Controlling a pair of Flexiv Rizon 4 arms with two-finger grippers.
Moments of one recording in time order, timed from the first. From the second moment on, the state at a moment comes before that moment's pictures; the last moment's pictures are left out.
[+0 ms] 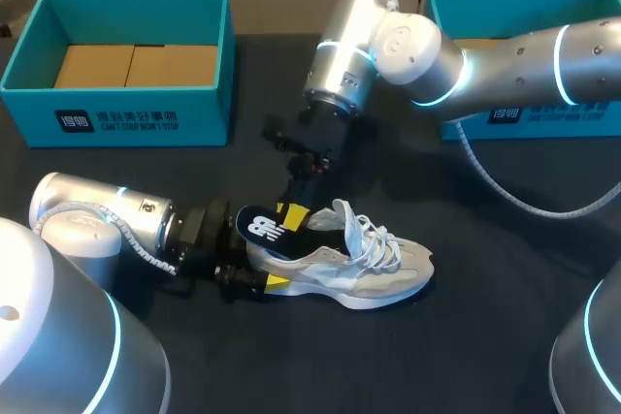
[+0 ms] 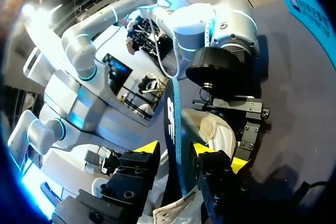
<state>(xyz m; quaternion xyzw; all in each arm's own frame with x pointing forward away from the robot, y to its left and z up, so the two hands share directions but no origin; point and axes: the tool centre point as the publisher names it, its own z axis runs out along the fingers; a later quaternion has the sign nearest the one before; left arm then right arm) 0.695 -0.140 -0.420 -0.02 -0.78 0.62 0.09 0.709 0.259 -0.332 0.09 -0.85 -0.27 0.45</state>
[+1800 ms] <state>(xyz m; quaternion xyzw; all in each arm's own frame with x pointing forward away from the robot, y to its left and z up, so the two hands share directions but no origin) 0.695 -0.140 -0.420 -0.02 -0.78 0.62 0.09 0.713 0.286 -0.303 0.14 -0.85 -0.32 0.40</state>
